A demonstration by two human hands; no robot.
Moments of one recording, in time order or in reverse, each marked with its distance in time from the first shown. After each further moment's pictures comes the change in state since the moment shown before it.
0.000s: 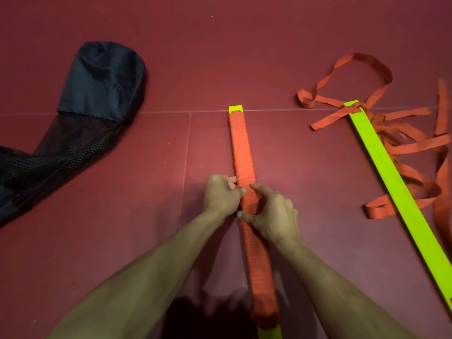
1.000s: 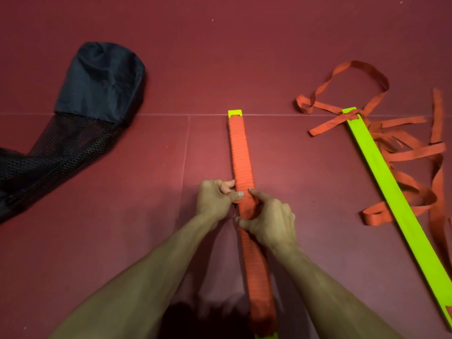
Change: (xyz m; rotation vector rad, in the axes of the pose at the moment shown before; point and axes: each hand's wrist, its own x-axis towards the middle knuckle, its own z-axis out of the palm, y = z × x) left_hand 0.007 -0.013 -0.004 -0.194 -0.054 -0.013; right_hand 0.000 -0.009 -0.002 -0.052 -0.007 0.036
